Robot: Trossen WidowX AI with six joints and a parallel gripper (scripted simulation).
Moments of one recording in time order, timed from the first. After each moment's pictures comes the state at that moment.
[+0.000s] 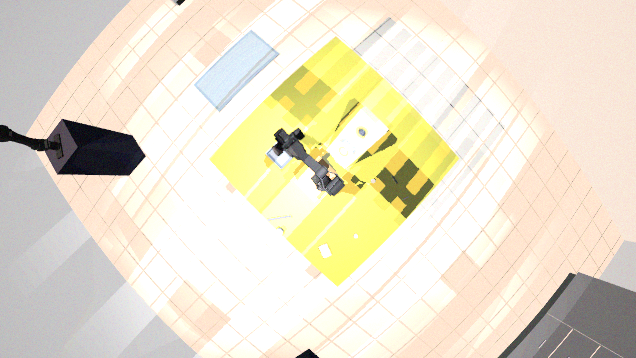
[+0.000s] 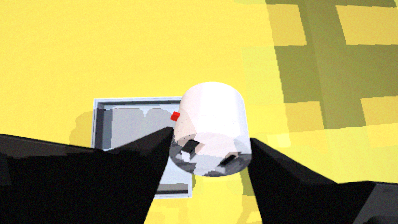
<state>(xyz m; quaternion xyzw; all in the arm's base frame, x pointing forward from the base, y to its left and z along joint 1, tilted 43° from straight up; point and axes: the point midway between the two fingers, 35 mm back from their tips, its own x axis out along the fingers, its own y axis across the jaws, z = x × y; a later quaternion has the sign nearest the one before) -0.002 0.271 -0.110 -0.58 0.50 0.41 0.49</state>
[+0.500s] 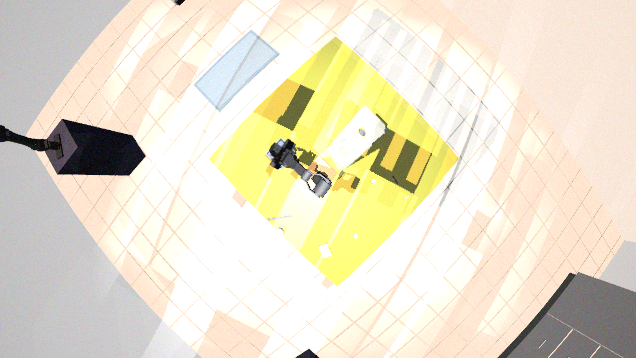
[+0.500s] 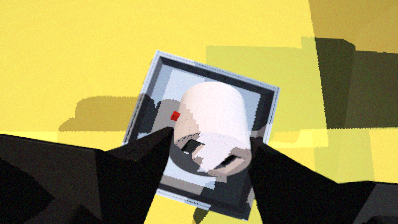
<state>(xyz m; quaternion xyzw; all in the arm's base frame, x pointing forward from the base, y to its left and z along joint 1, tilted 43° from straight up) -0.068 0.200 -0.167 -0.61 0.49 0.51 0.36</state>
